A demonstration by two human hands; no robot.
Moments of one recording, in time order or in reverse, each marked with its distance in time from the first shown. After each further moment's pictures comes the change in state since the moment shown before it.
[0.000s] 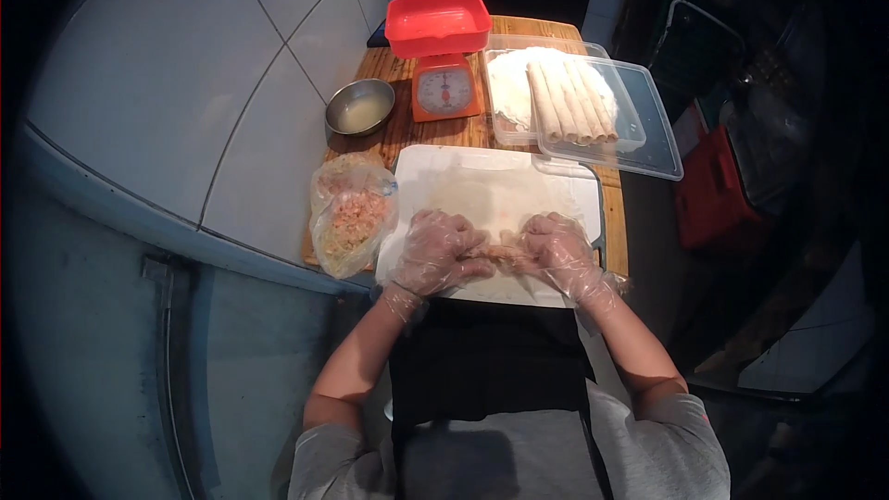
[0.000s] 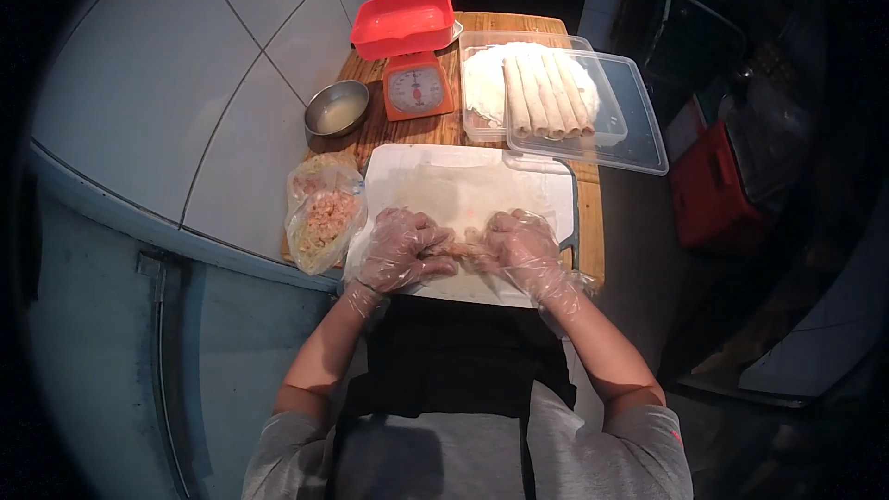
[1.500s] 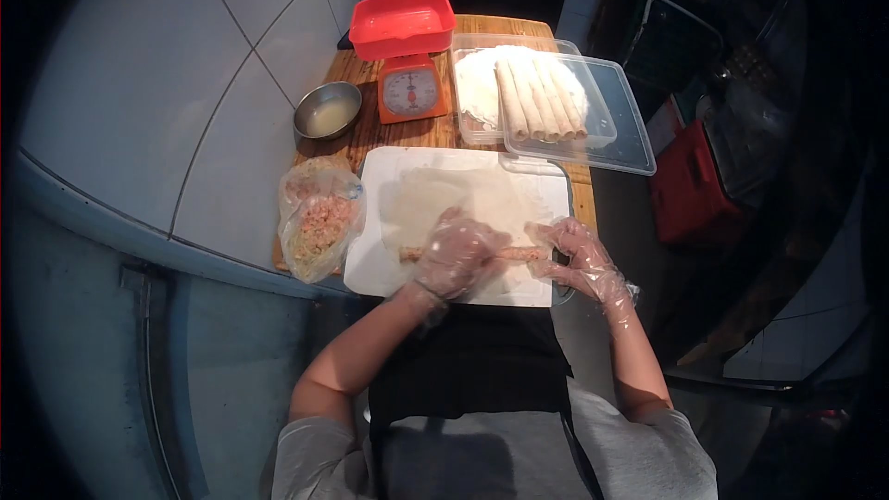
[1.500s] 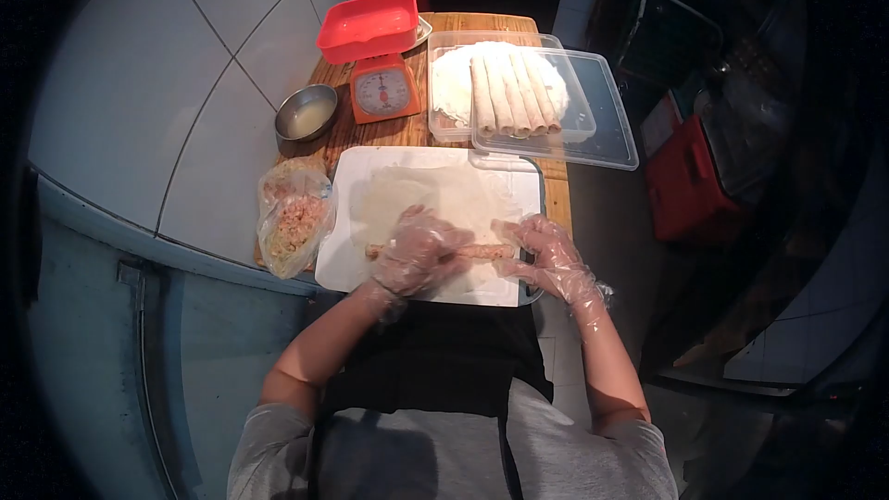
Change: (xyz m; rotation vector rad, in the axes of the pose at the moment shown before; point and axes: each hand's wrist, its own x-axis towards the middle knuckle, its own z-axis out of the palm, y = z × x) left_hand 0.032 0.039 0.048 -0.100 0.131 0.128; right_hand -0.063 0.044 -0.041 0.337 -0.060 0.287
